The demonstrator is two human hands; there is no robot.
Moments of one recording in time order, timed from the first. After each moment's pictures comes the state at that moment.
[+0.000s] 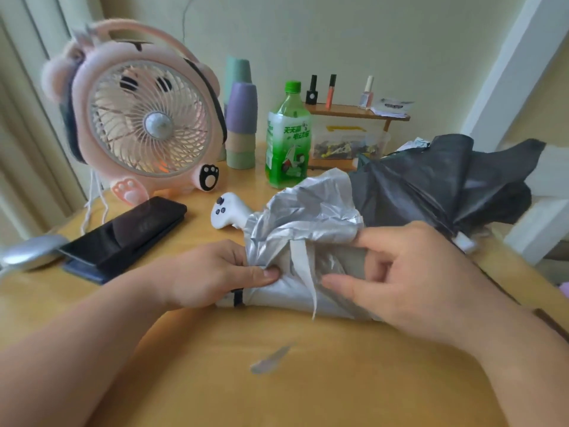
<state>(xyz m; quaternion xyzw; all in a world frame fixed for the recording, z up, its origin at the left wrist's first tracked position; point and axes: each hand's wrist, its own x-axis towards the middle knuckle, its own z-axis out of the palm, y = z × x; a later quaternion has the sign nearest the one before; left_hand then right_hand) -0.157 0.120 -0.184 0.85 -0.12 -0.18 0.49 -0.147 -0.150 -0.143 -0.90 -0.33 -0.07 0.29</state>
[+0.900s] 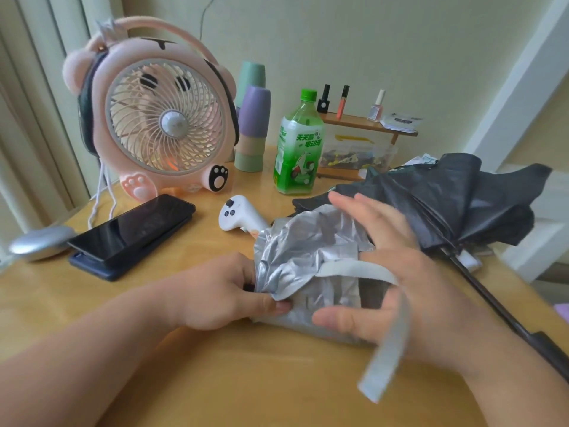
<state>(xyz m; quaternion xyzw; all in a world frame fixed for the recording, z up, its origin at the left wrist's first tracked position) -0.162 0.125 -0.201 0.87 -0.19 -0.11 0.45 -0.149 -0.130 -0.141 -0.87 -0.39 -0.09 0.29</state>
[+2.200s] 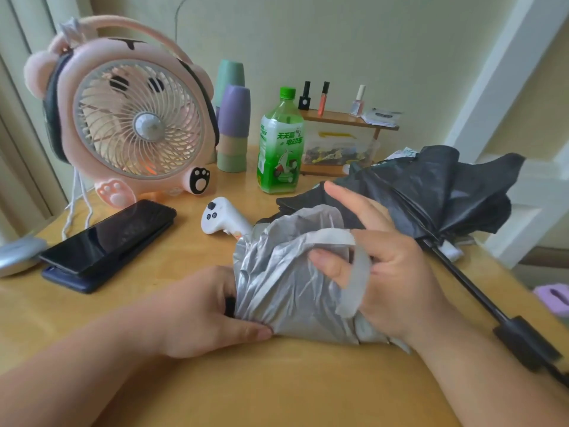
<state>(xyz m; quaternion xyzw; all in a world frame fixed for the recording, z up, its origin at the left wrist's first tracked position) -0.174 0.122 -0.204 0.87 -0.23 -0.06 0.43 -0.129 -0.126 -0.162 -0.82 -0.35 -0.14 0.43</state>
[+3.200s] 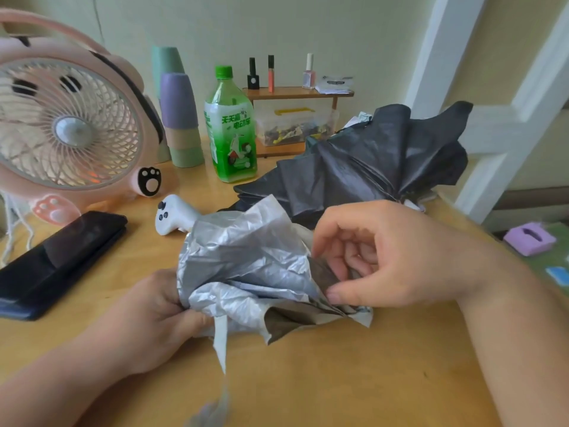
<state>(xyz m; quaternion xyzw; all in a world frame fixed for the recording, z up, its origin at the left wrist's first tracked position) -0.187 0.093 -0.190 0.87 -0.33 0.12 0.34 -0.136 -0.192 -0.127 -0.86 -0.35 0.11 0.36</state>
